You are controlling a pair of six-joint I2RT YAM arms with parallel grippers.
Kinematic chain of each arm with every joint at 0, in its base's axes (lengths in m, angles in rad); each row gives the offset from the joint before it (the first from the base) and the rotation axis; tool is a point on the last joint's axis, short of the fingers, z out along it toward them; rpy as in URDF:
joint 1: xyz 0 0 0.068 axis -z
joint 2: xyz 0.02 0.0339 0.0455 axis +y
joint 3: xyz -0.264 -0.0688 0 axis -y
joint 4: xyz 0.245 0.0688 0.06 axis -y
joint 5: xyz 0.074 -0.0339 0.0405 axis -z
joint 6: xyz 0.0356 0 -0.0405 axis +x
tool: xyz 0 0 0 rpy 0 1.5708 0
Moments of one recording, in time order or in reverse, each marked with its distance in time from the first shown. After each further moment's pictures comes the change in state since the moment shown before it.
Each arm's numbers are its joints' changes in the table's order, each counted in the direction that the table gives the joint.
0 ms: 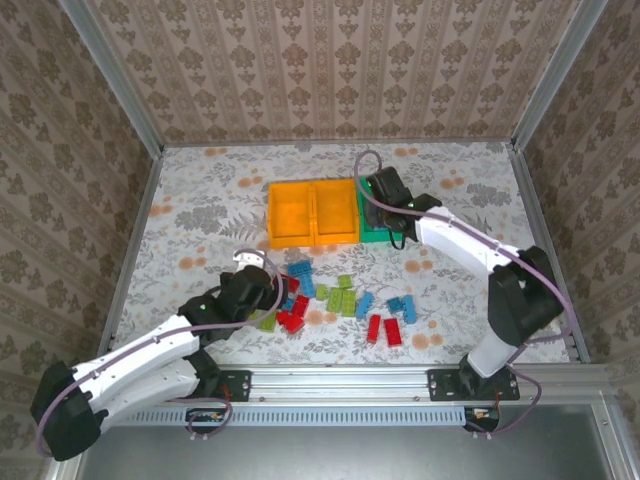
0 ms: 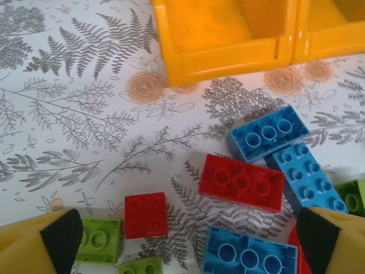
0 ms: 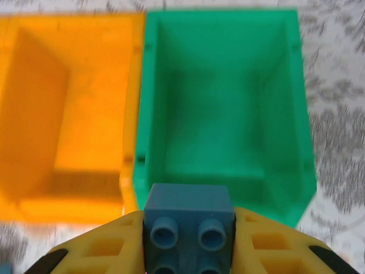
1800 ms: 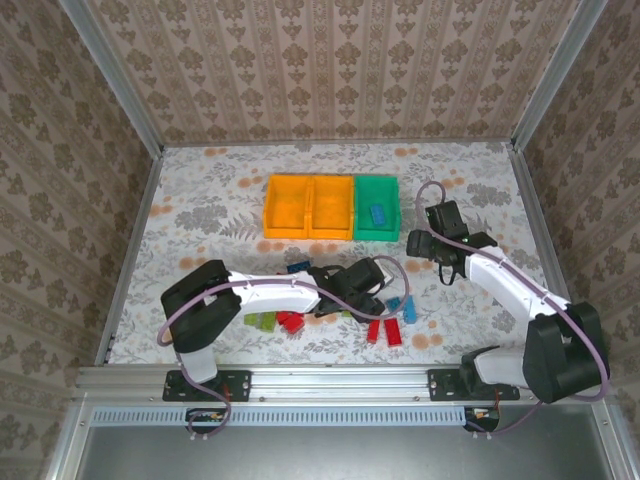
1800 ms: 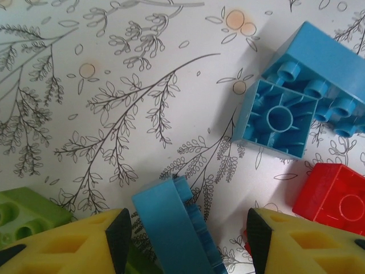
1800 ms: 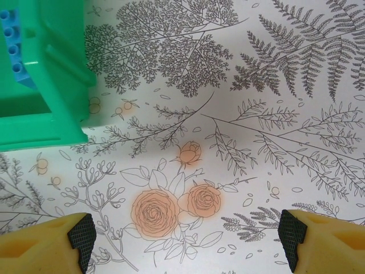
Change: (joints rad) left arm 0.306 0.948 0.603 0.157 0.405 0.259; right arm 0.227 -0.403 -0.485 -0.025 -0.062 0.036
